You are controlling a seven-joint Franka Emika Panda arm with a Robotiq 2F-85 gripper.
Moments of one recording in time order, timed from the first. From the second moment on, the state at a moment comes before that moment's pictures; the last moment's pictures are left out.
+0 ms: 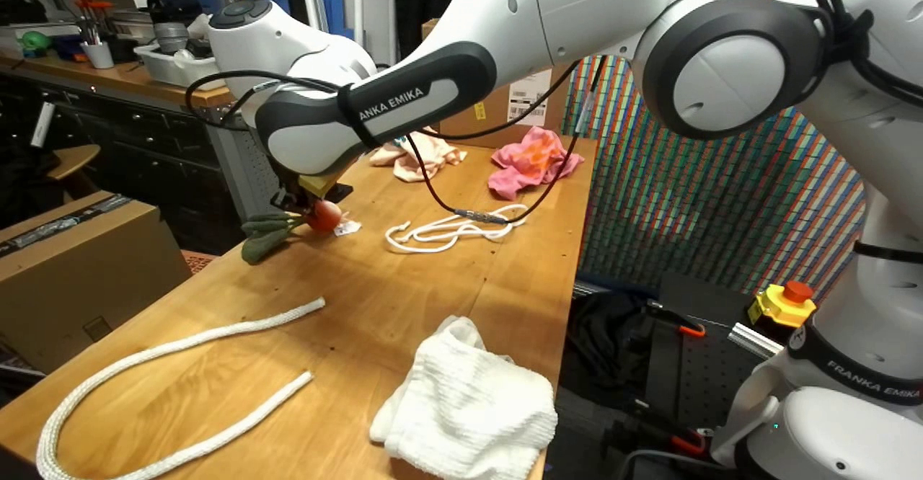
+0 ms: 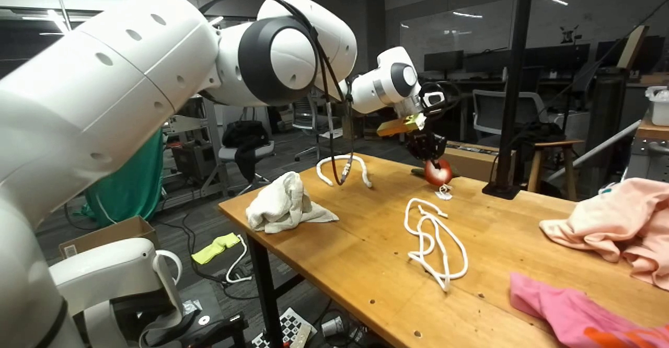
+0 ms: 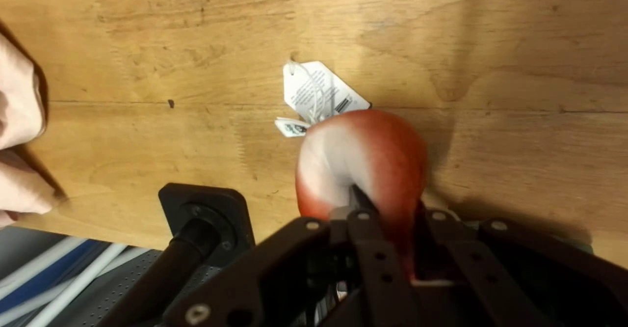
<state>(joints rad) 0.30 0.95 -0.04 -0.98 -0.37 2.06 0.32</state>
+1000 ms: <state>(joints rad) 0.31 0.68 -0.01 -1.16 -0.37 1.88 0.20</state>
